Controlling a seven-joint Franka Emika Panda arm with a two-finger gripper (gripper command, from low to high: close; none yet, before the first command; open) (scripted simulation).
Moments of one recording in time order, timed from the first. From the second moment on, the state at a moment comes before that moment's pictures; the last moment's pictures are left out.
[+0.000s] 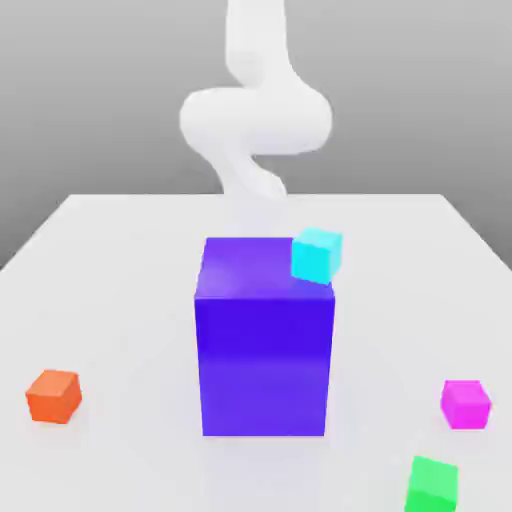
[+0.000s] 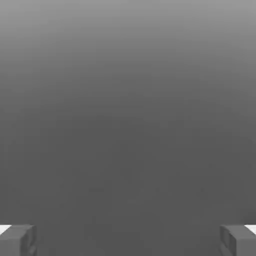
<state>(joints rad) 0.07 -0.71 -0.01 -2.32 0.02 2.34 0.71</state>
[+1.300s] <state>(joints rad) 0.60 0.34 0.08 -2.54 -0.11 2.87 -0.02</state>
